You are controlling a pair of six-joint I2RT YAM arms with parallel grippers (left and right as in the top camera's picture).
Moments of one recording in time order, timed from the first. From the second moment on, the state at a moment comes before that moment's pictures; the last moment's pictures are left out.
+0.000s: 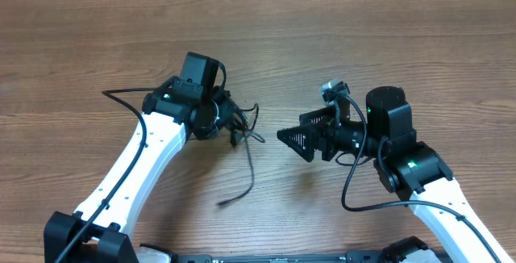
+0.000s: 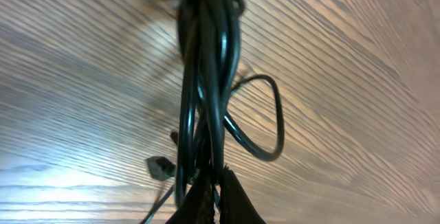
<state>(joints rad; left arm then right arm) -0.33 1.52 1.16 -0.78 0.17 -1.00 0.36 1.10 0.78 -0.26 -0.76 0.30</state>
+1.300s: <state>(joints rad) -0.34 1.52 1.17 -0.71 0.57 -1.04 0.36 1.14 0.78 -0.34 -0.64 0.29</state>
